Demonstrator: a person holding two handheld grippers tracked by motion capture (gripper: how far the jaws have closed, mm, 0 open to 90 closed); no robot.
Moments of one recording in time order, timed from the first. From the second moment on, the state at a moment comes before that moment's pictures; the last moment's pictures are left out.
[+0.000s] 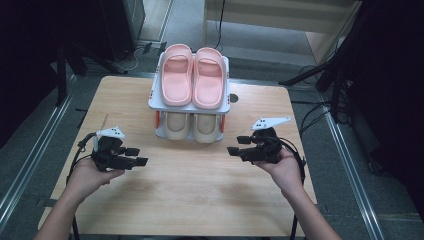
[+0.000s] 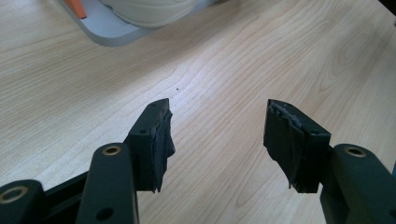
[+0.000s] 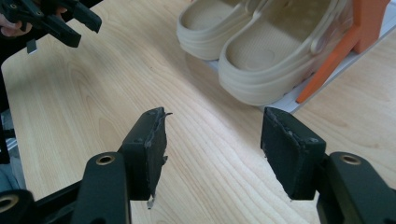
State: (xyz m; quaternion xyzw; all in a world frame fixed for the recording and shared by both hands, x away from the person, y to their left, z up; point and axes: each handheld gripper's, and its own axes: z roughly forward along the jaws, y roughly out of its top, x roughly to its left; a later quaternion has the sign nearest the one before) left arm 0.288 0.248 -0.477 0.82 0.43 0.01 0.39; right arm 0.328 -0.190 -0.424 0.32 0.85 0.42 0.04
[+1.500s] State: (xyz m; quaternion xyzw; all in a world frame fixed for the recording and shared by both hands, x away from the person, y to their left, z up) left arm 0.288 0.233 -0.485 0.84 0.40 0.01 0.37; right arm 0.330 -0.183 -0.480 0.33 0.86 0.40 0.00
